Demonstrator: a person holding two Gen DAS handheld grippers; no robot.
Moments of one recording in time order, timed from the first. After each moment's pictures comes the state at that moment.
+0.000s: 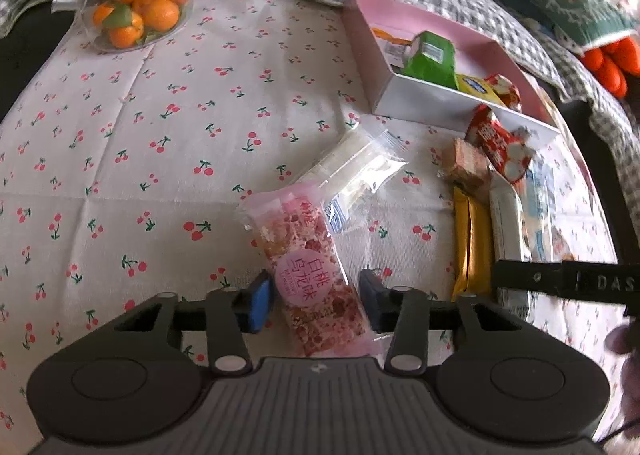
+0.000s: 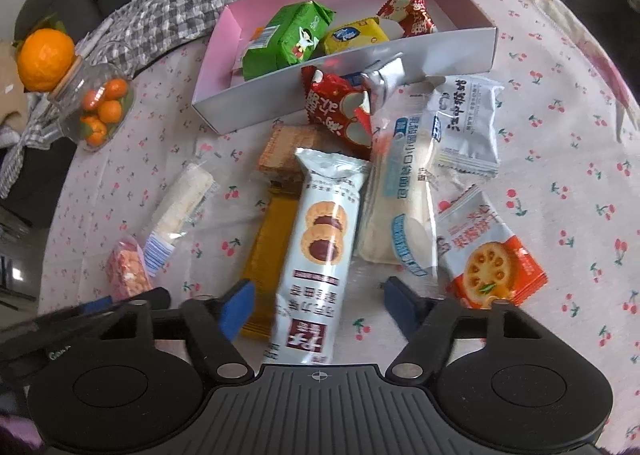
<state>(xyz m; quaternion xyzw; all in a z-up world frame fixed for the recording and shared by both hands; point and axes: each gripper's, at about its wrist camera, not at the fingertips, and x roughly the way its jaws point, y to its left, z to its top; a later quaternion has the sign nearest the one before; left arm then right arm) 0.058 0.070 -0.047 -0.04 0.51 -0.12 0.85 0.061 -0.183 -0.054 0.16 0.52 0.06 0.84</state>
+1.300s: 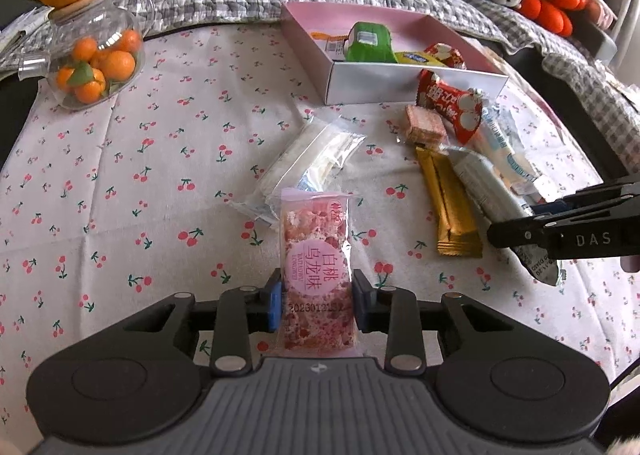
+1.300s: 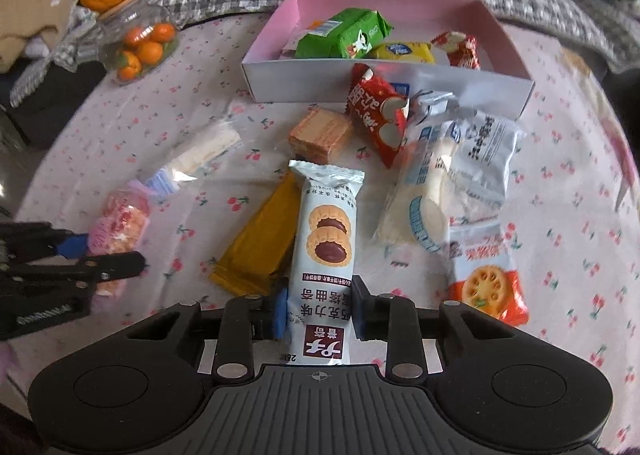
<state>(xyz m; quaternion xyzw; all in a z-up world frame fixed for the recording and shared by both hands) 0.030 0.068 -0.042 0.04 0.47 -0.18 0.86 0.039 -0.164 -0.048 0.05 0.49 0.12 0.86</state>
